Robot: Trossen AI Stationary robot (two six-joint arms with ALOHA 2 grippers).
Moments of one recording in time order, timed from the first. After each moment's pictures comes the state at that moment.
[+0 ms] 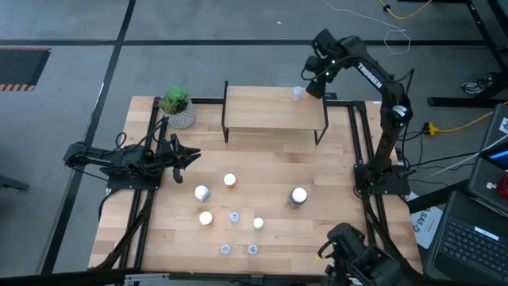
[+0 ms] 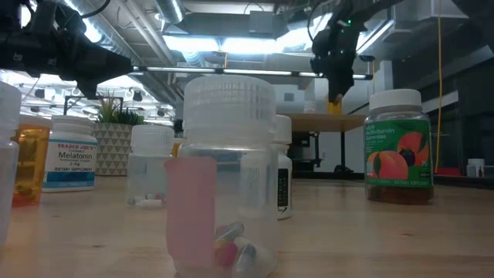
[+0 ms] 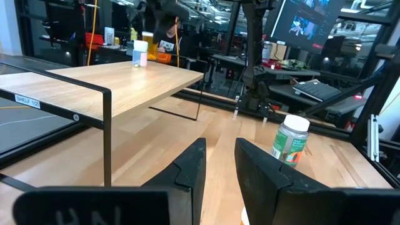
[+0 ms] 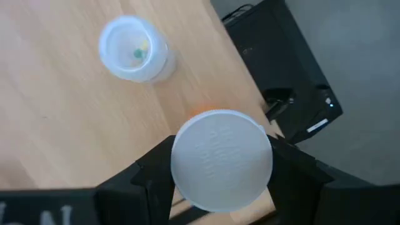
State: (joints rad) left arm -0.15 0.01 0.01 0.14 -0.46 -0.15; right arm -0.95 1.86 1.92 -1.37 -0.10 -0.41
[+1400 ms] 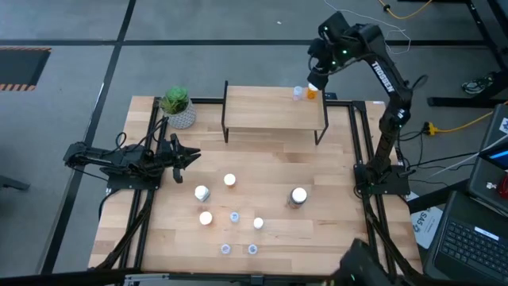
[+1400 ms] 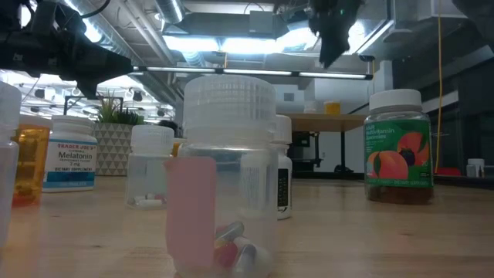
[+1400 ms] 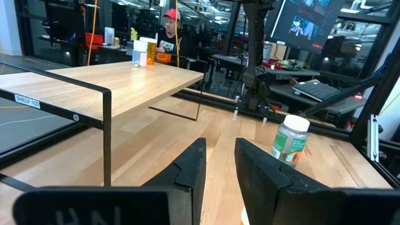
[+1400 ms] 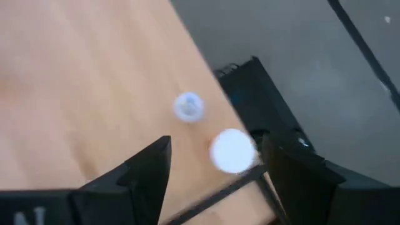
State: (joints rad) left arm -0.15 0.01 0.01 0.14 -0.46 -0.15; right arm -0.84 1.86 2.35 -1.56 -0.11 -0.32
